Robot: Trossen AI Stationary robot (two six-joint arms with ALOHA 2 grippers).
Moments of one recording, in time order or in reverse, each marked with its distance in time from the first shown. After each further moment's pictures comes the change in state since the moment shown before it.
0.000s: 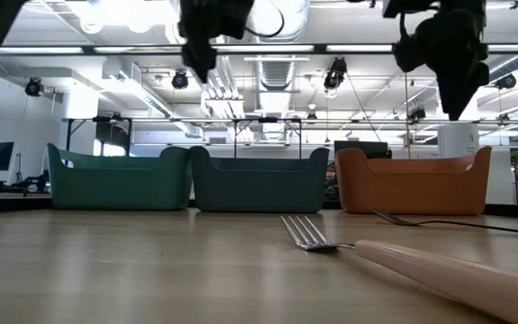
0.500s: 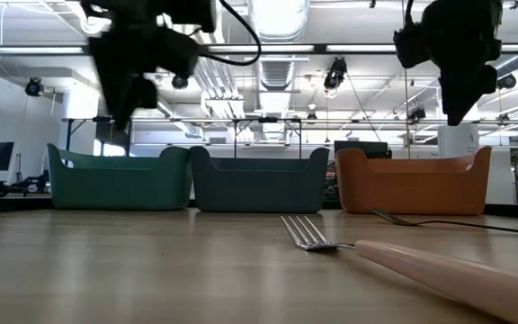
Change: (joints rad) left arm -0.283 -0.270 -0.743 0.368 0.041 -0.299; right arm 0.238 0.000 -0.091 0.210 0.021 0.200
